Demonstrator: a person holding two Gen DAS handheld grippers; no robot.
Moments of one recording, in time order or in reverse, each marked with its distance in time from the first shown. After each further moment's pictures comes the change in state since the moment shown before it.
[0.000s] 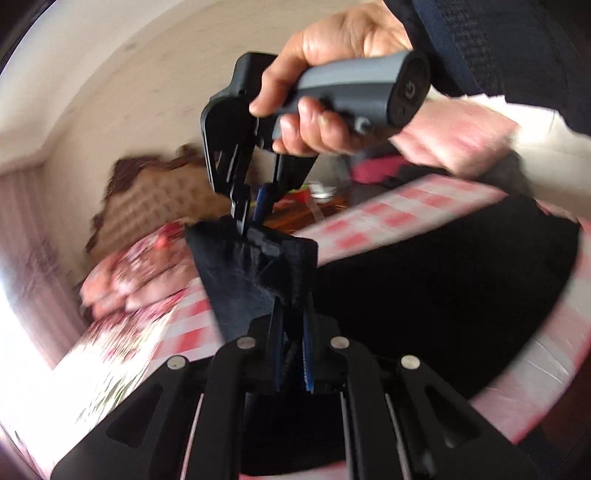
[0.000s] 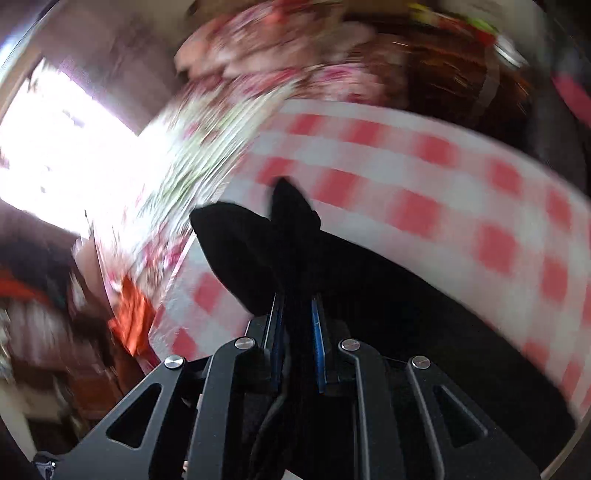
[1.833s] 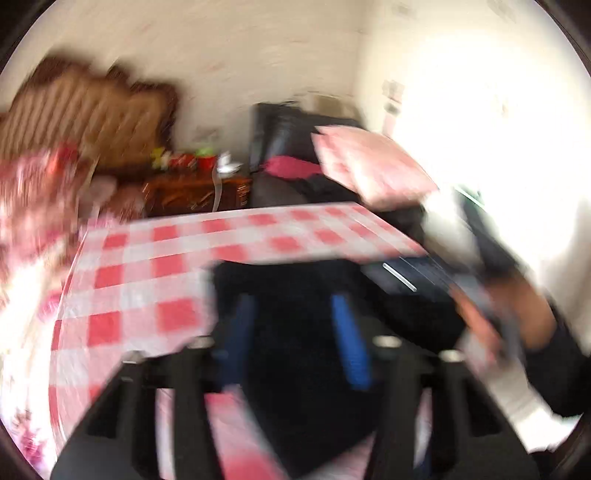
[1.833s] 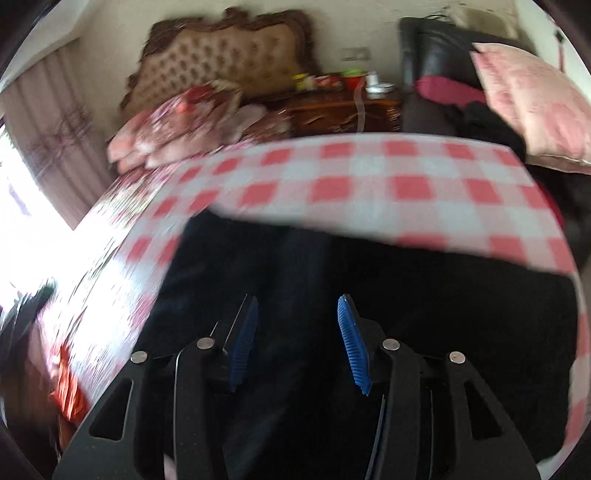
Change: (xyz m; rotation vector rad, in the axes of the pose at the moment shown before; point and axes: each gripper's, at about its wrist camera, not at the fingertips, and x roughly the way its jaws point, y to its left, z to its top) left arm 0.091 0.204 0.004 -0.421 0.107 -0.602; right arm -0.017 -0.049 -0.171 0.121 -0.398 -0.283
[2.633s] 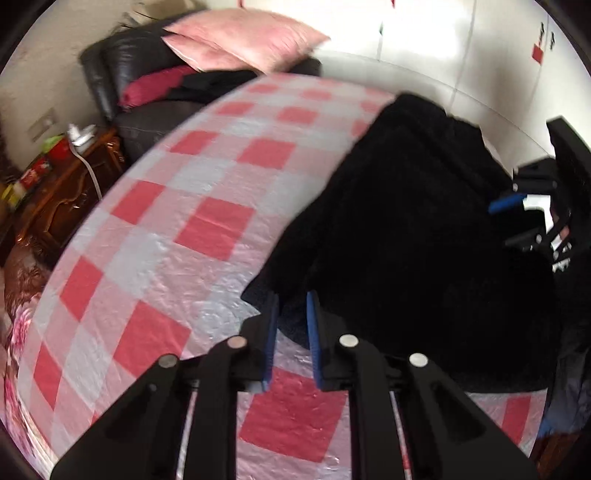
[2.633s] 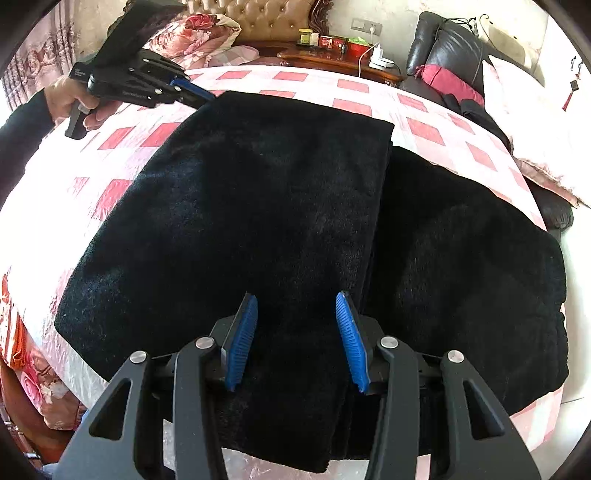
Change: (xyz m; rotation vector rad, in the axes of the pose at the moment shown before) left arm 0.193 0.070 0.038 0.666 0.508 -0.406; right arm 0.032 0.058 -0.070 -0.145 0.158 -0.254
